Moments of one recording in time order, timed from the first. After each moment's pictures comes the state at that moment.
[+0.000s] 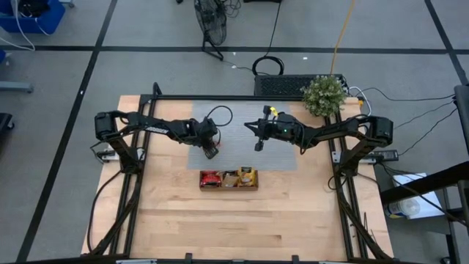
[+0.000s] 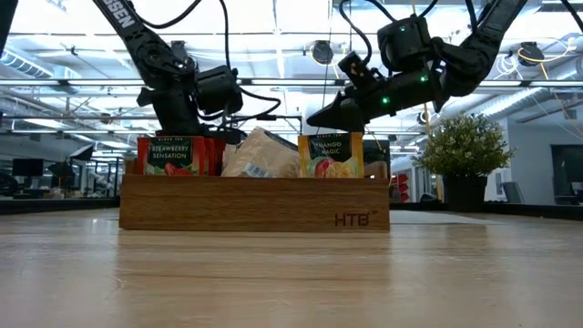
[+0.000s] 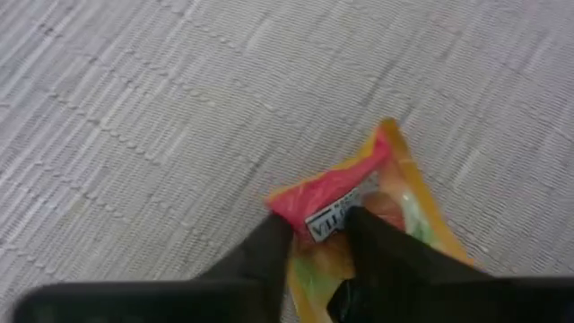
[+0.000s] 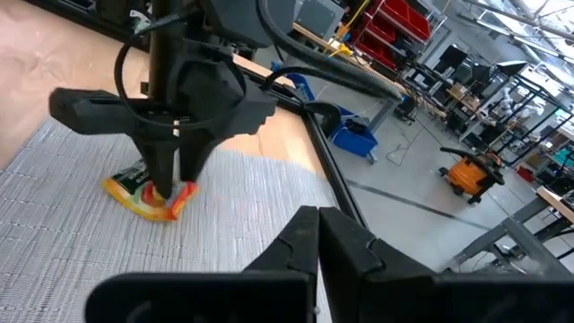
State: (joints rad) left arm 0.33 1.71 0.80 -0.28 -0.07 -0.27; right arm -0.29 1.60 0.65 0.79 0.05 -0.51
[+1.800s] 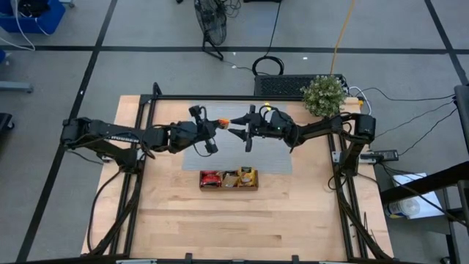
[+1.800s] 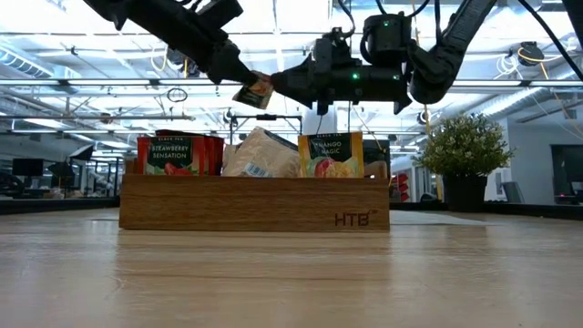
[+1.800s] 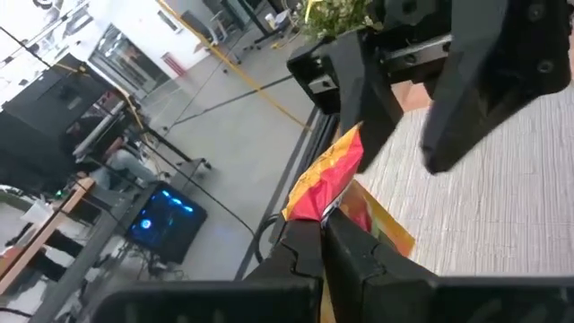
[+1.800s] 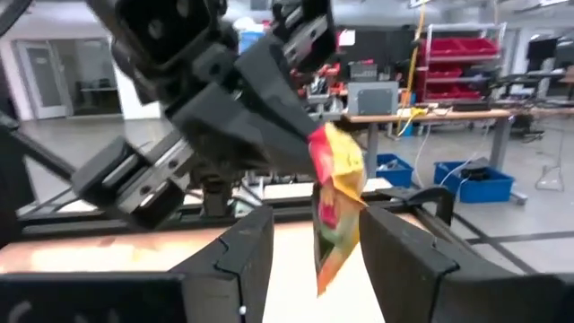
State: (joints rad) left arm 0.06 1.30 0.79 0.18 -0.58 0.45; right arm -0.29 1.78 0.82 1.06 -0.20 0.06
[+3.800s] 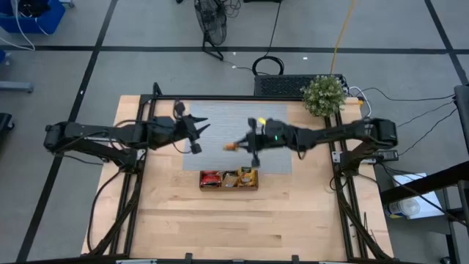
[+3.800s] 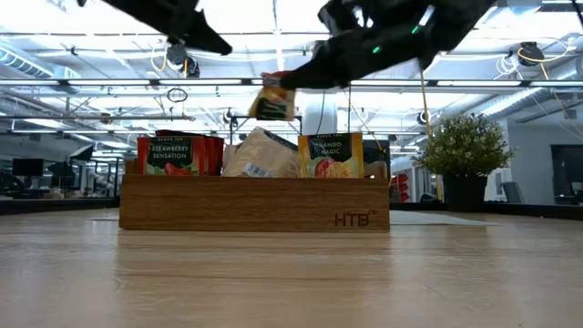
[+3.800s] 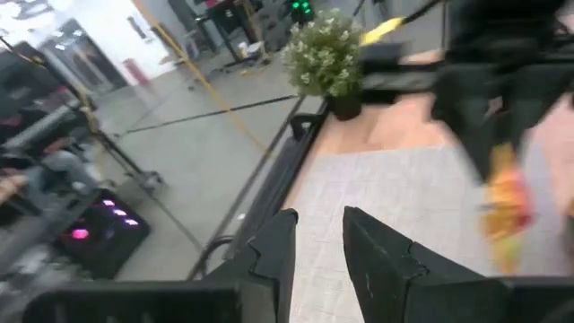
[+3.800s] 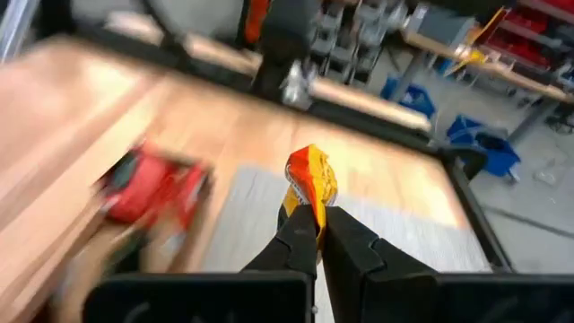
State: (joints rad) left arm 0.05 1.05 0.77 0.00 -0.46 0.31; right arm -0.15 1.58 0.88 0.44 -0.14 -0.32
